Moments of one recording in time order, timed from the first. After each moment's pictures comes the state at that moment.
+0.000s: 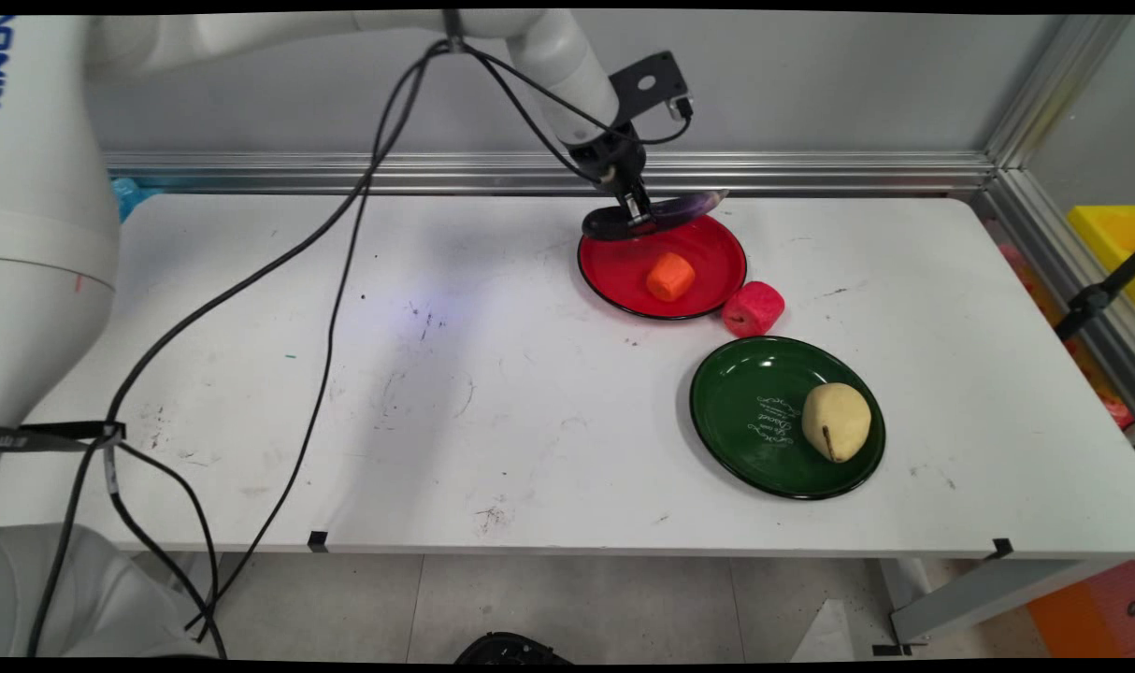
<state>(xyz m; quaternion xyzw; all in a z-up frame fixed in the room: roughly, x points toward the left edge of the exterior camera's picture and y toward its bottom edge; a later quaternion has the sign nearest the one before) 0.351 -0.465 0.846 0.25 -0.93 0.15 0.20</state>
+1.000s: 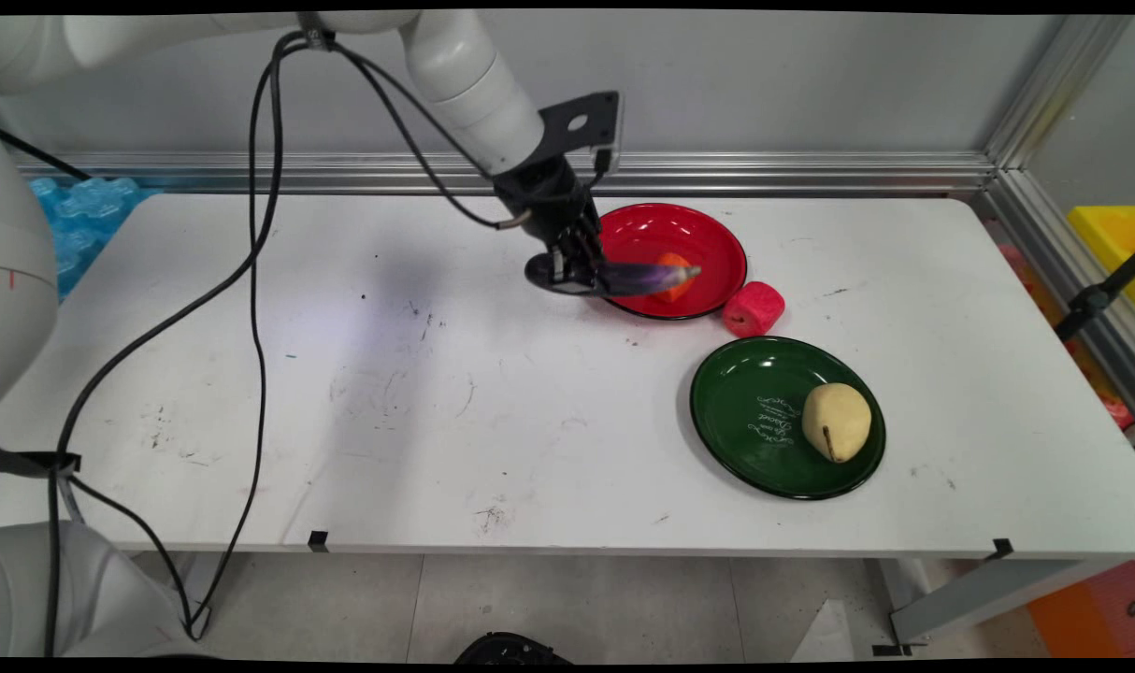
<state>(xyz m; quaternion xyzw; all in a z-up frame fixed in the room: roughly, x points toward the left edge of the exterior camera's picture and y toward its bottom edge) 0.384 -0.357 0.869 0.10 -0.97 0.10 0.20</state>
